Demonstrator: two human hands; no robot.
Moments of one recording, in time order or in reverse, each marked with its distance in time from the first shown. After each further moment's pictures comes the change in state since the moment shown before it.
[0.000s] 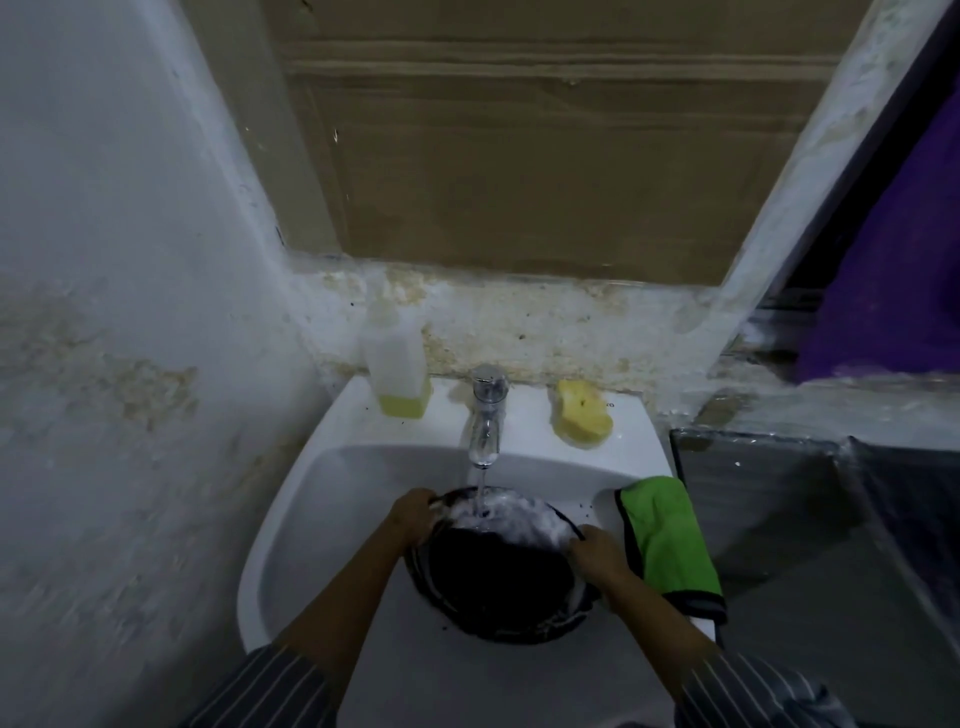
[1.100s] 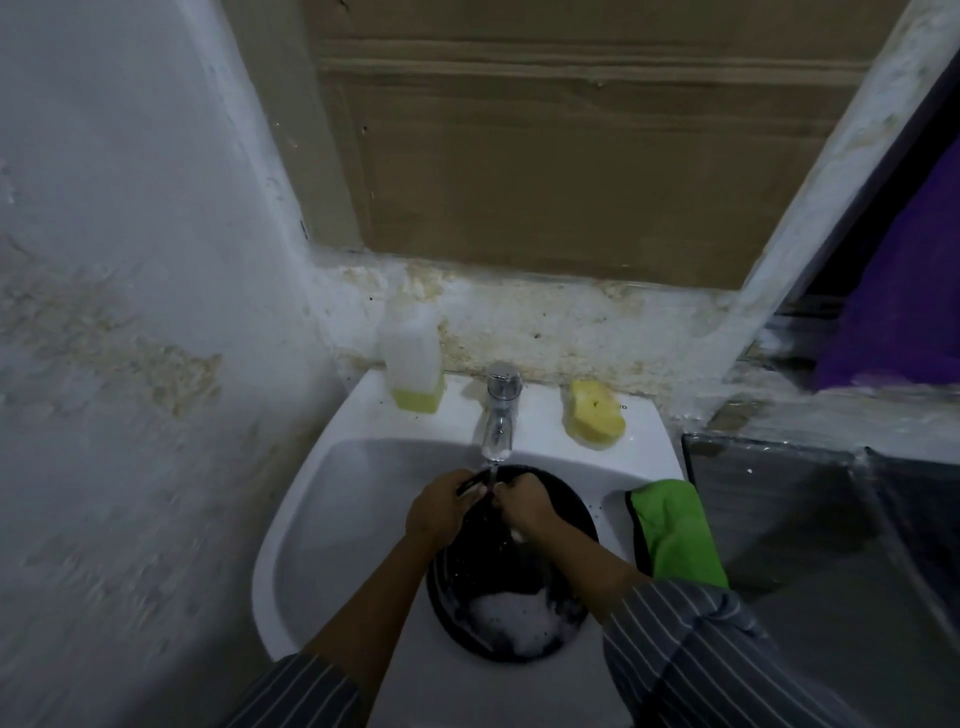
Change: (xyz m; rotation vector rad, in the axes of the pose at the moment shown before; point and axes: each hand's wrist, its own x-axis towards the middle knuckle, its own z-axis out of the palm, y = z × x) left_hand -0.018 0.023 0.010 -0.325 0.237 0.172; right_hand -0.001 -0.100 0.042 0.166 -0.069 -0.075
